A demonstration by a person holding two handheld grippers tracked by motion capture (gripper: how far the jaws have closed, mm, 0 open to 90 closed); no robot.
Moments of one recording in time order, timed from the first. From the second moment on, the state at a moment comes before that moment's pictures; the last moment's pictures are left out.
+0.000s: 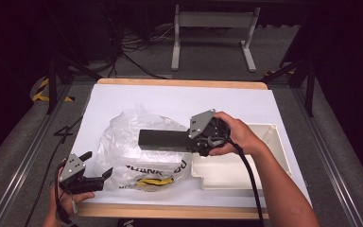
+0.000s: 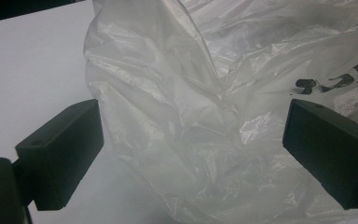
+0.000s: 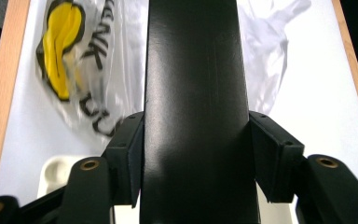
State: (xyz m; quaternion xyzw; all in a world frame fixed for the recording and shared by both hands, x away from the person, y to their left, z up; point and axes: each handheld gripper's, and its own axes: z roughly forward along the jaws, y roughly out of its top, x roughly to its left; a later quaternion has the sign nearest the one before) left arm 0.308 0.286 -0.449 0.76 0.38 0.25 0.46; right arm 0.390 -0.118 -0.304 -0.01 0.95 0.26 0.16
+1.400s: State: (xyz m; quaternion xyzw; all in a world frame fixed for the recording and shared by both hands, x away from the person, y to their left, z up) left arm 0.308 0.285 -0.448 0.76 0.39 0.24 0.47; right arm 0.361 -0.270 -0.303 0.06 0.94 0.29 0.18
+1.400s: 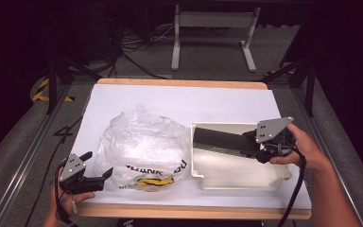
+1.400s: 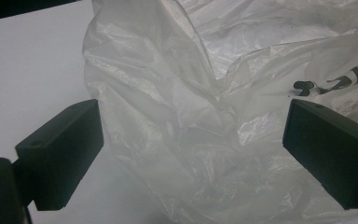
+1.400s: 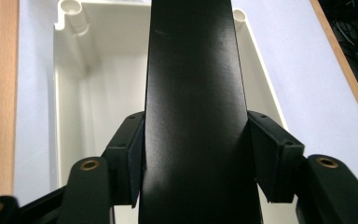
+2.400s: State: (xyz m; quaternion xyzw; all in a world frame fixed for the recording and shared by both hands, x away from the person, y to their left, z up) left arm 0.309 0.284 -0.448 0.76 0.38 0.24 0.46; right arm 0.380 -0.276 -0.346 0.05 0.96 0.23 0.12
